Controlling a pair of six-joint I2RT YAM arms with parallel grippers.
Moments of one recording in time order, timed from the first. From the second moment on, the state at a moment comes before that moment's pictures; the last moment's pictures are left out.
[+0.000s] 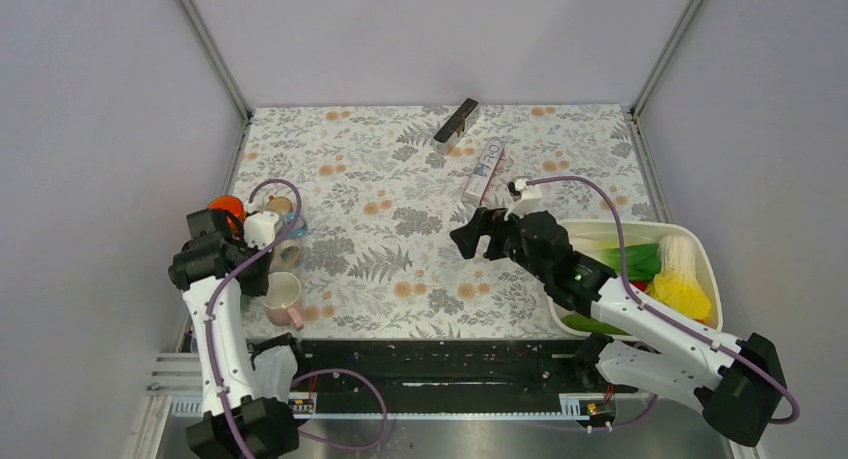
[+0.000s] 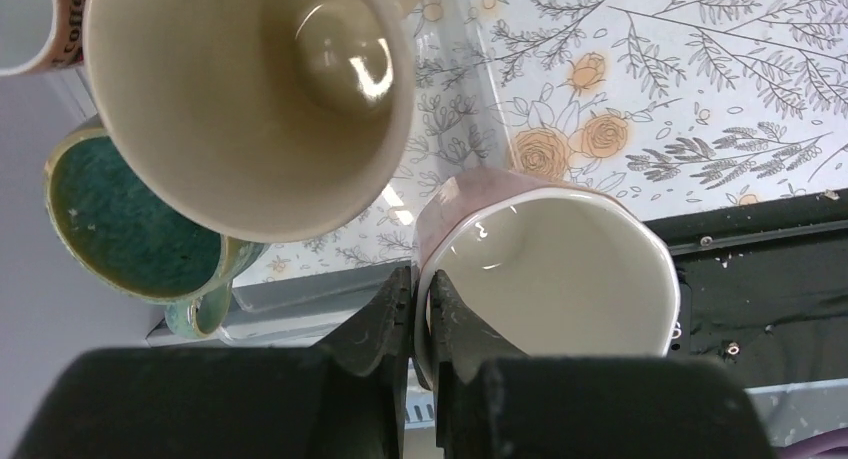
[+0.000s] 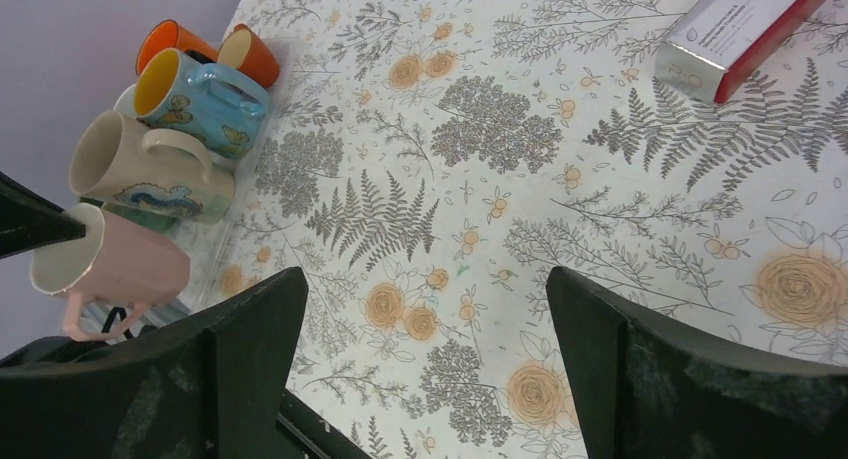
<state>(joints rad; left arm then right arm) 0.36 0.86 0.94 -1.25 0.19 0.57 0.80 0.97 0.67 -0.01 0.14 0.60</state>
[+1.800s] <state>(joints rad) 0.99 0.82 0.67 -0.90 0.46 0.69 0.80 0.88 0.71 -0.12 0.13 0.45</state>
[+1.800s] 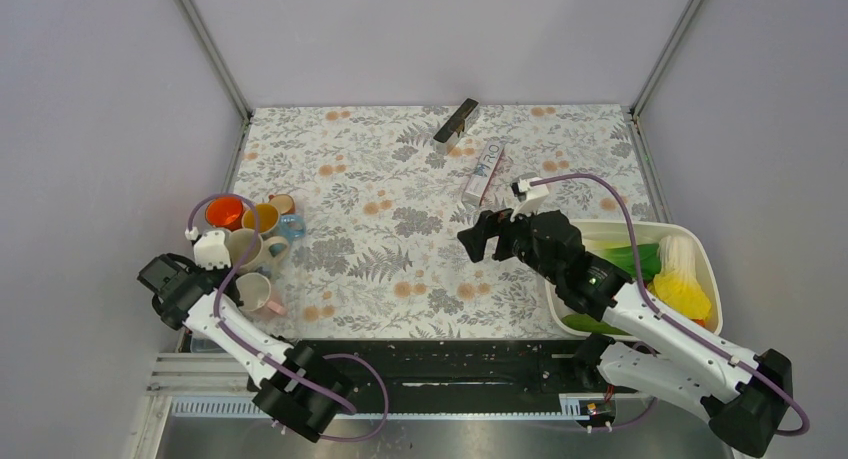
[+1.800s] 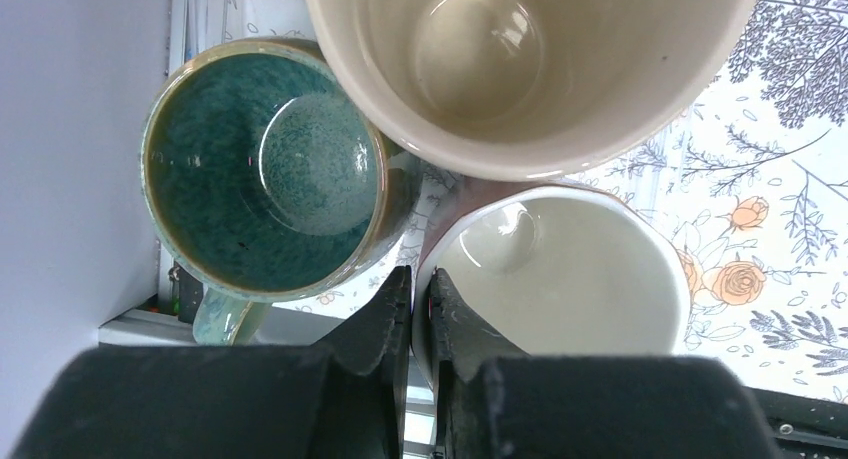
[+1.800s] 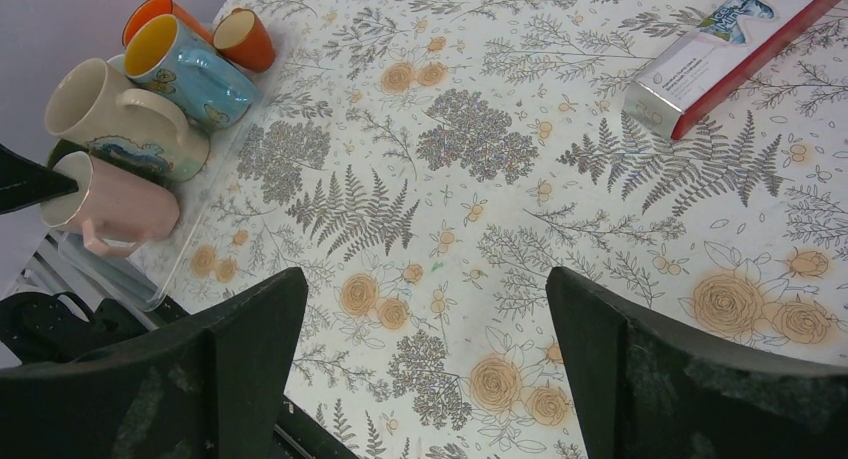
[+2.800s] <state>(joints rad) 0.99 0.87 0.71 -1.02 0.43 0.85 0.80 0.84 0.71 -0.15 0.13 0.45</state>
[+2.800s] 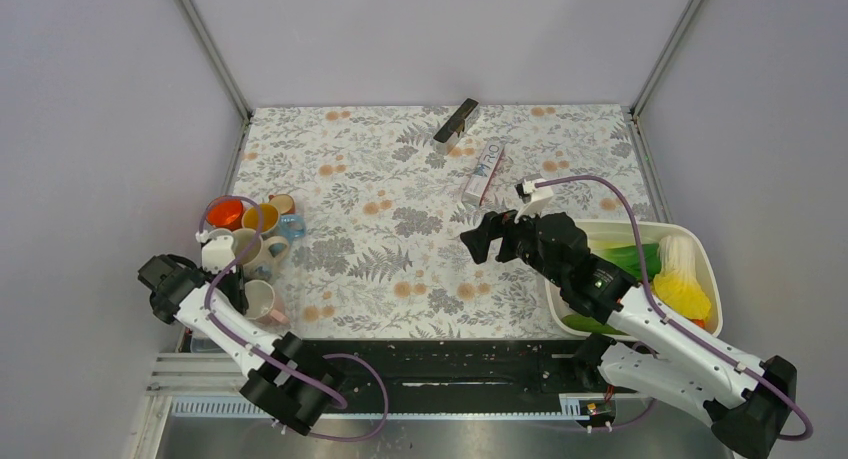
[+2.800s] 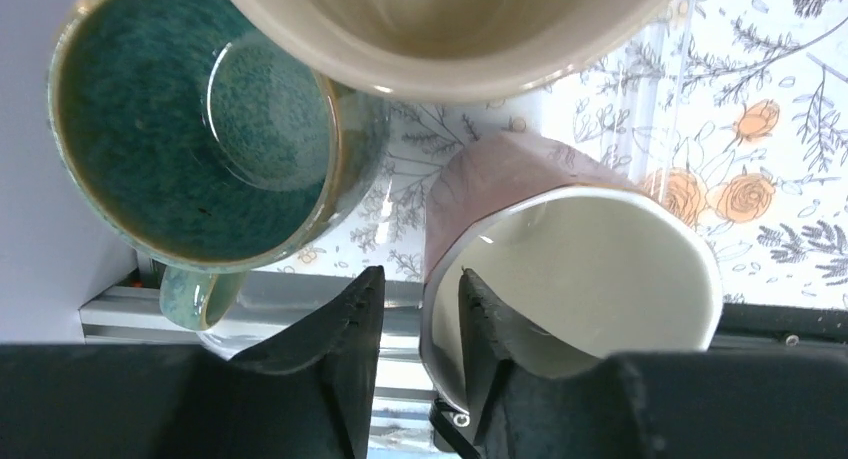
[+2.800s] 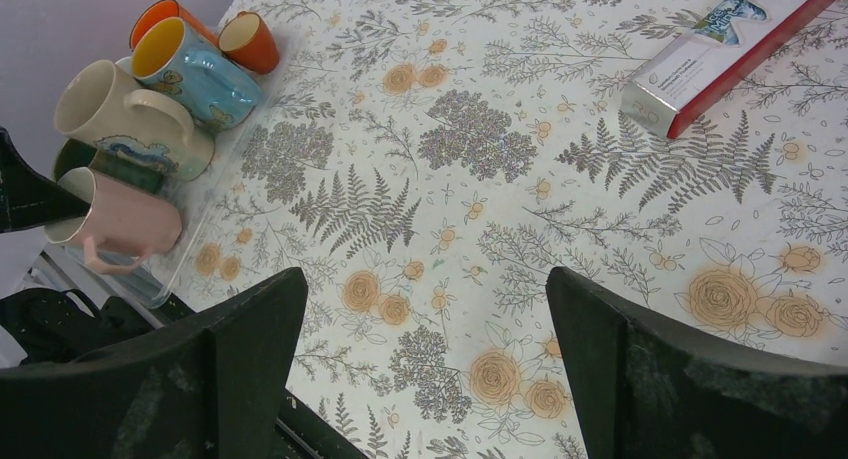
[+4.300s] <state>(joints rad) -0.21 0.87 0.54 -0.03 0.11 0.13 0.38 0.78 0.60 -0.30 0.48 0.27</state>
